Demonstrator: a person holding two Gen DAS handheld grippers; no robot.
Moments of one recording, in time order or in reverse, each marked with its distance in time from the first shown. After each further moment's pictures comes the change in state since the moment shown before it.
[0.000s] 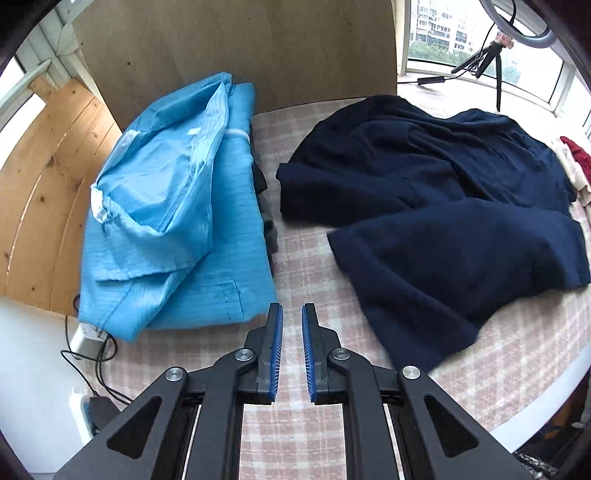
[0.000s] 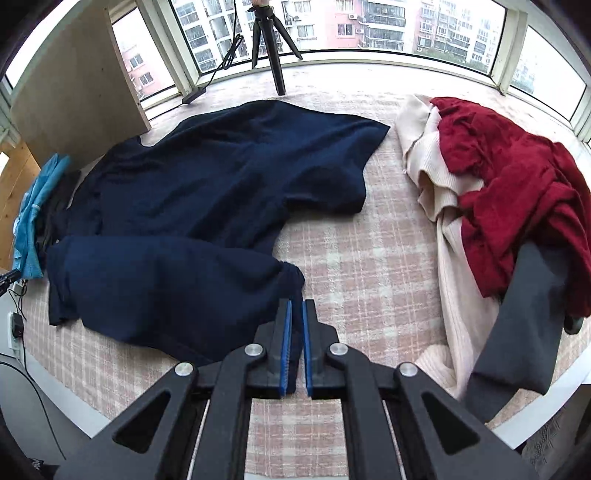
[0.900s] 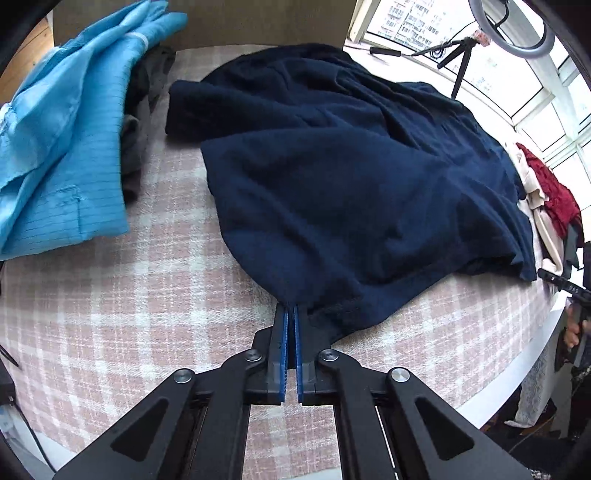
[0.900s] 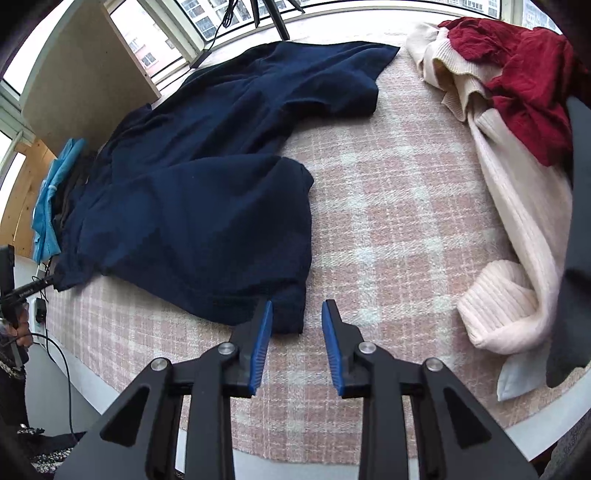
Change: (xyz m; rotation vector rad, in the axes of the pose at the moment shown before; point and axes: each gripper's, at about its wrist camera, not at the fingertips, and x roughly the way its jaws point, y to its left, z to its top) left arm 0.047 -0.011 -0.038 -0.106 0.092 -0.292; right arm 0.049 -0.013 -0.060 0.019 0.110 0.146
